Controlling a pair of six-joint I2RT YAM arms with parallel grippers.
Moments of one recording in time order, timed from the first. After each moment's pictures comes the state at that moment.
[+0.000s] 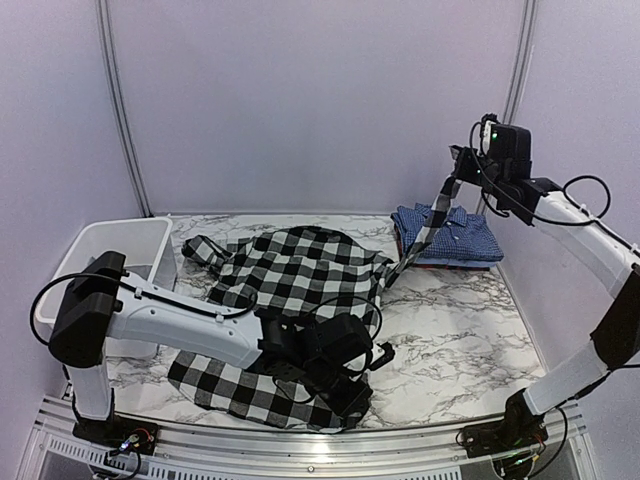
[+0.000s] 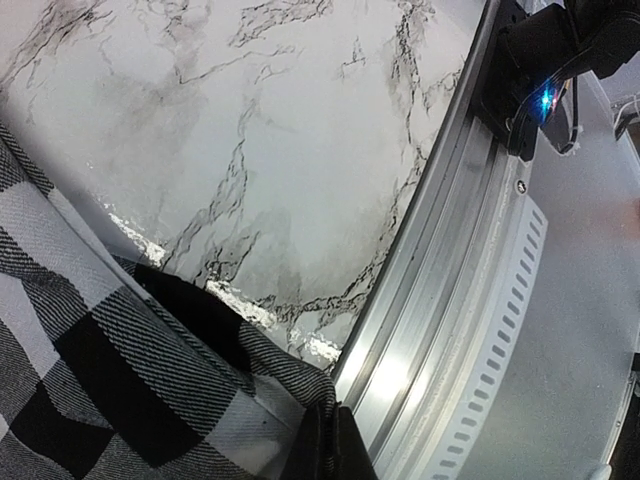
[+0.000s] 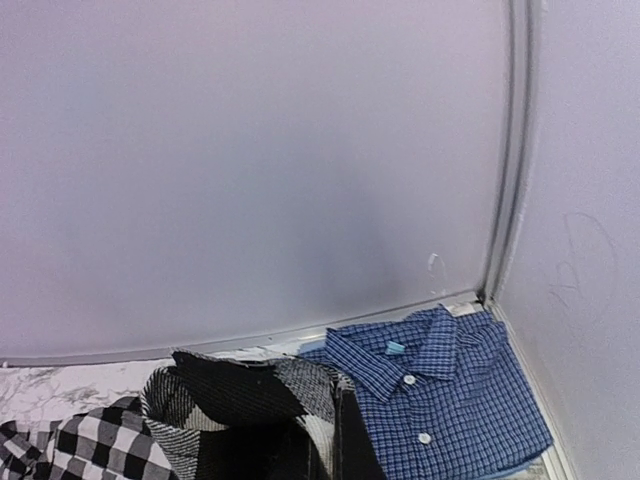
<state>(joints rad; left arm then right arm) -1.35 1.97 1.37 -0.35 0.21 -0.46 0.26 1.43 1.38 -0.18 0.32 0.26</state>
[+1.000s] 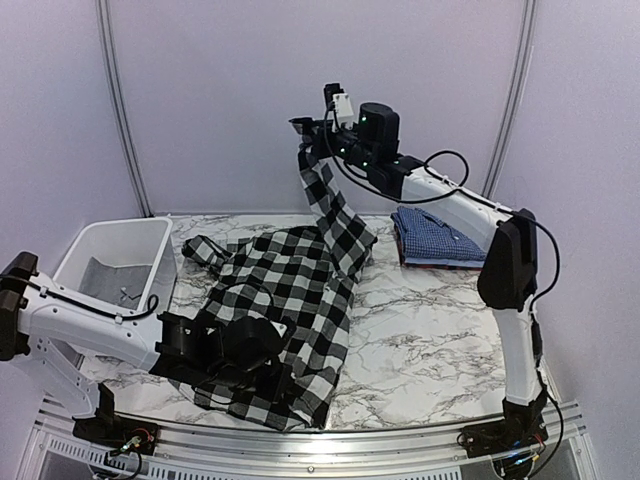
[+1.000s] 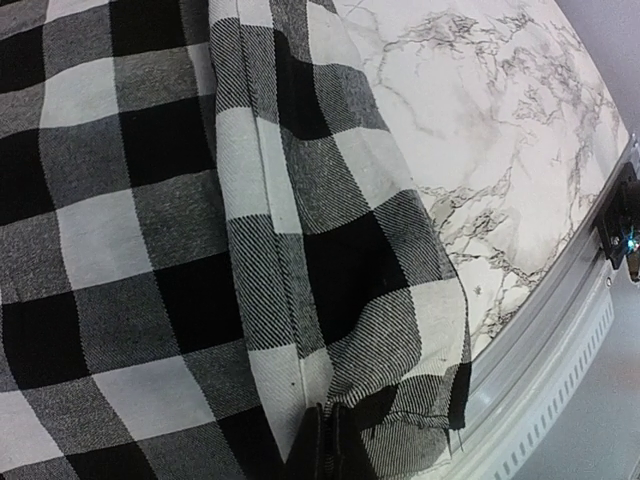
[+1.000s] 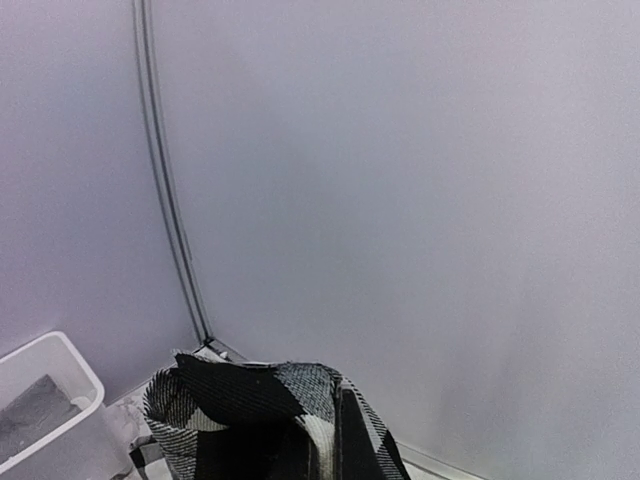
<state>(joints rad) -1.31 1.51 0.85 -0.26 -0.13 -0.81 0.62 2.19 2.18 0.10 -0.08 0.10</state>
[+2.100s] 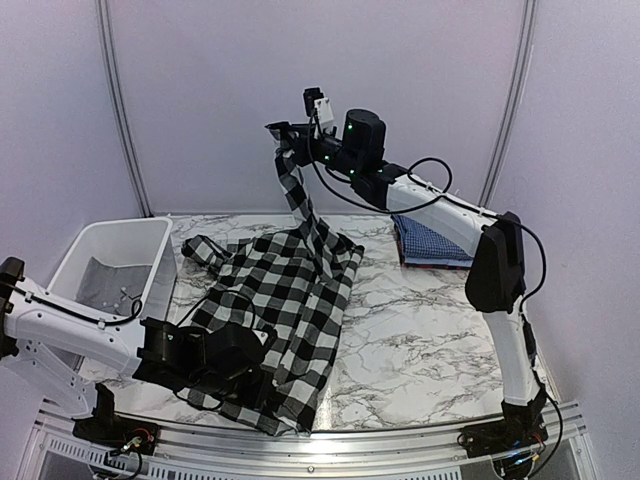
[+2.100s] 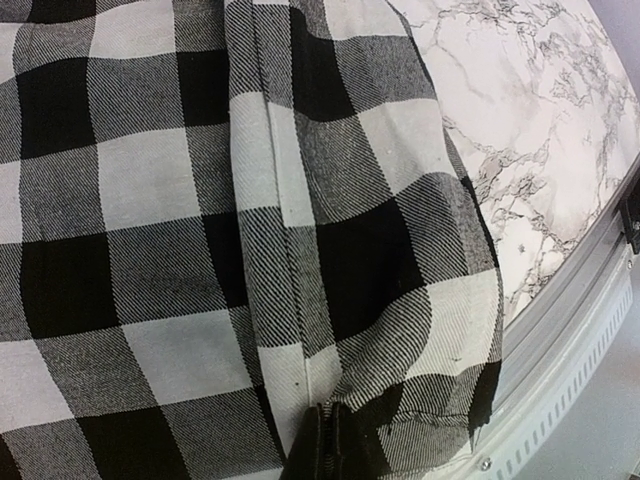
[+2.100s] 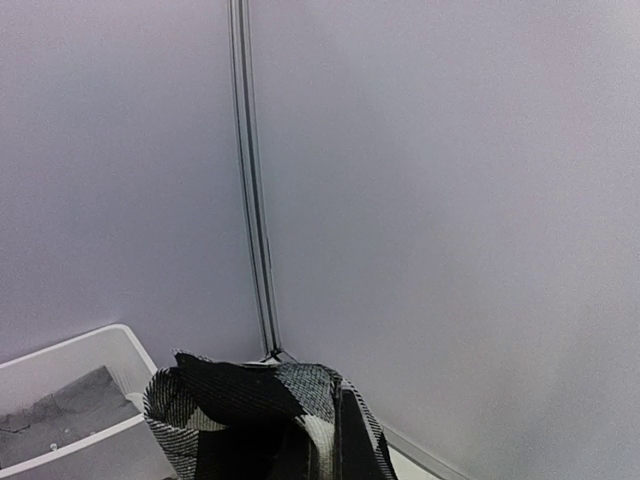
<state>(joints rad) -1.32 1.40 0.73 -0.31 -0.14 -0.87 0.69 2.28 2.24 0.20 -0.23 0.10</state>
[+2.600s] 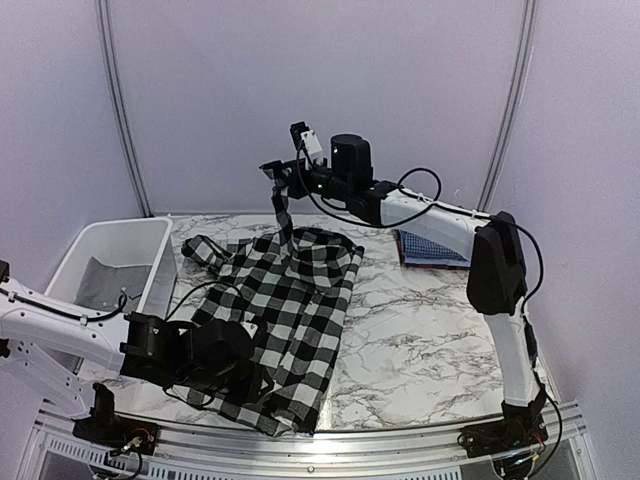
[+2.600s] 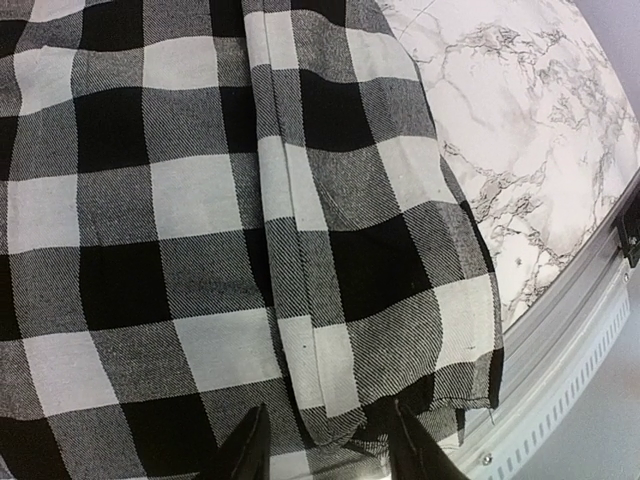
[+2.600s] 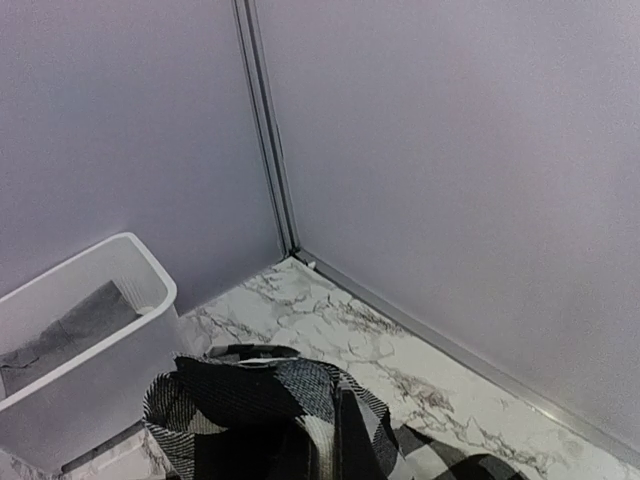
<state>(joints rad) -1.32 1.32 0.73 -0.39 -0.20 -0.88 0.71 2.26 2.10 0.13 -0.24 0.13</state>
